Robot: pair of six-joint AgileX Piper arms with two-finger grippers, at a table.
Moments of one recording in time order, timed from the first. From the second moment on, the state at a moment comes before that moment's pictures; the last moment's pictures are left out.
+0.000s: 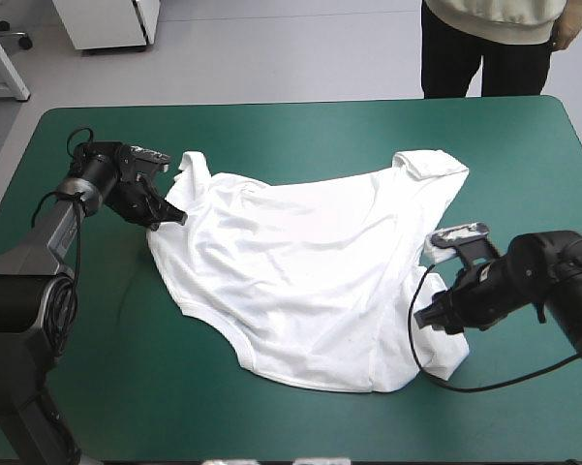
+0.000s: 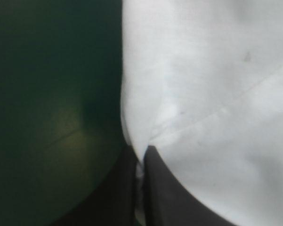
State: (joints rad) left arm -0.05 1.93 -1.57 -0.01 1.02 0.29; right arm 0.24 1.18 -0.99 0.19 1.17 -0.15
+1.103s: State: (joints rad) left arm -0.05 1.95 -1.57 -0.04 1.02 0.31; right arm 0.48 1.20 -0.63 0.00 0.86 -0.02
